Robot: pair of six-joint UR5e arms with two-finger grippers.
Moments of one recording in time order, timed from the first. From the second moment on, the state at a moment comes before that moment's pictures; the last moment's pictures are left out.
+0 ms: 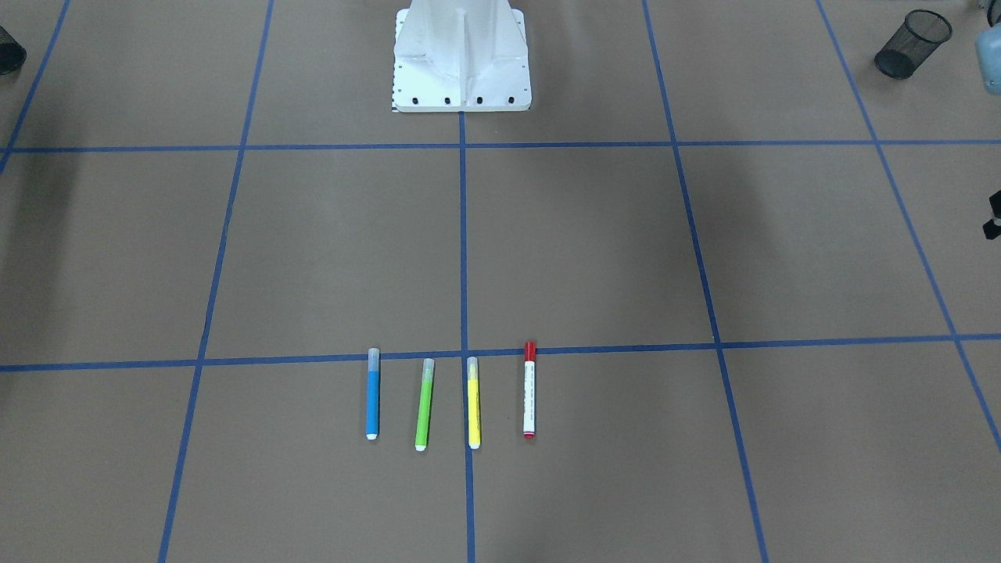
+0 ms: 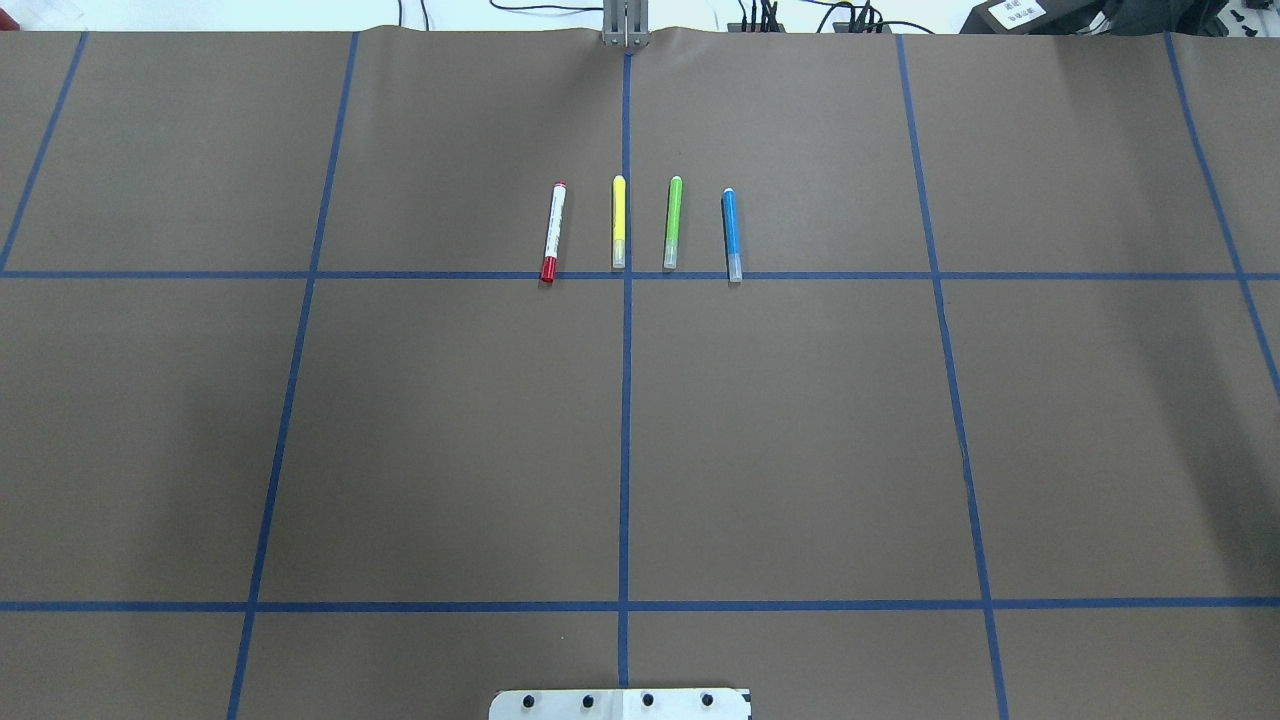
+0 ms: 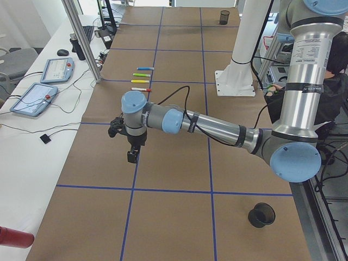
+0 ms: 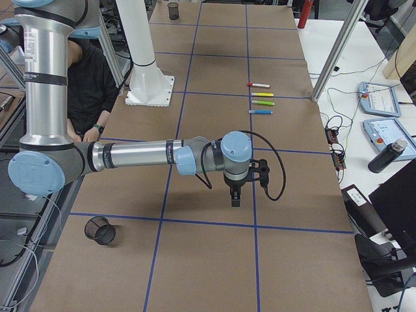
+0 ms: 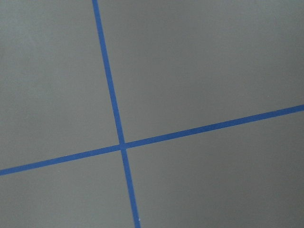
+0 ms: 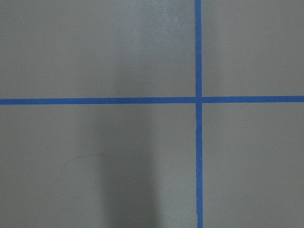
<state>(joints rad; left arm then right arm) -1.39 -1.75 -1.77 -1.48 -2.27 -0.10 1.51 -1.63 1.74 -1.48 2.41 0.15</state>
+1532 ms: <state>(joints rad) -0.78 -2.54 -1.14 -1.75 -2.05 -0.96 1.47 -1.63 1.72 -1.48 2.42 0.15</state>
